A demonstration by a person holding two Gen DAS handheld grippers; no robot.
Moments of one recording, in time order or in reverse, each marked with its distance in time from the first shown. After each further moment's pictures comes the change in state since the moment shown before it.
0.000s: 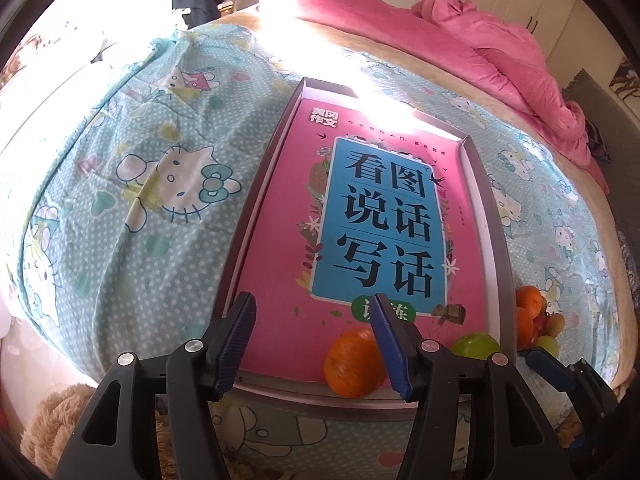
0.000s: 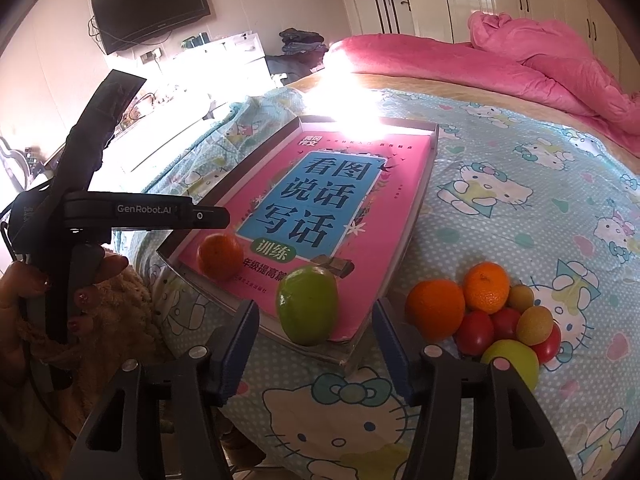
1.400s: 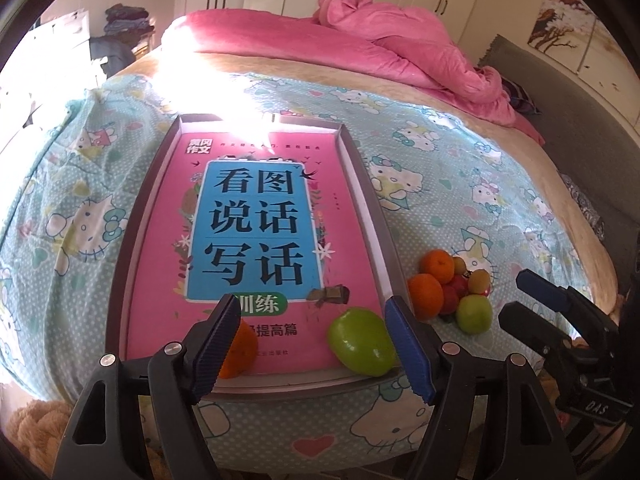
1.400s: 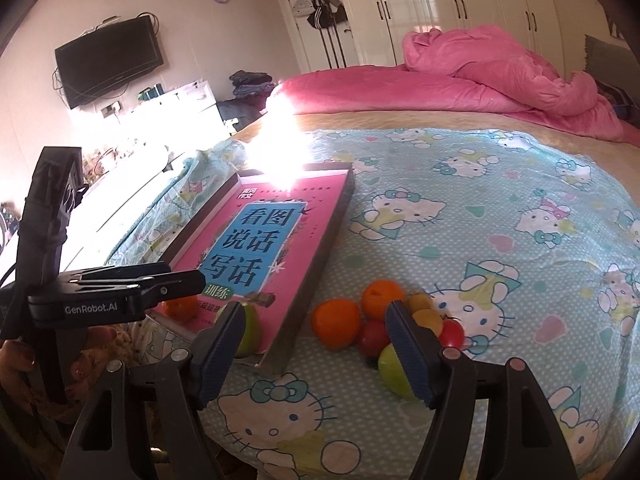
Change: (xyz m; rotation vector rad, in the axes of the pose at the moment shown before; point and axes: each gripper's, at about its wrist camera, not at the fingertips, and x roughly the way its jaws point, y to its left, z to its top) left arm -0.030 -0.070 -0.026 0.239 -0.071 -0.193; right arm -0.062 -0.051 -0.003 0.141 -0.137 -0.113
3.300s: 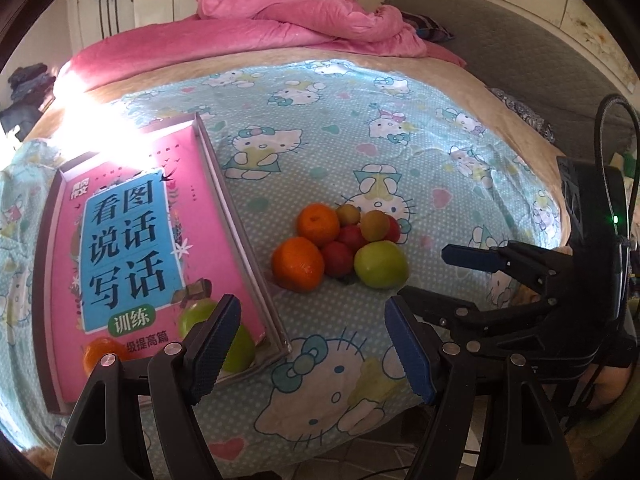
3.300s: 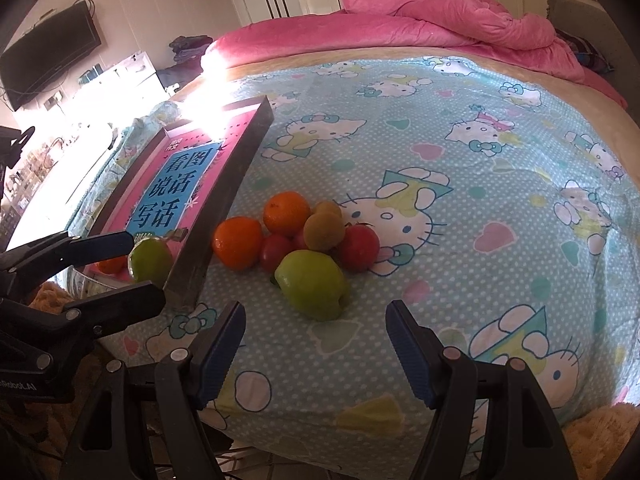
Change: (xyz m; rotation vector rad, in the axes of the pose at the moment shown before) left arm 0.016 -0.096 -0.017 0.315 0.094 -0.145; right arm 0.006 -0.050 -0.039 0.115 0.192 -0.148
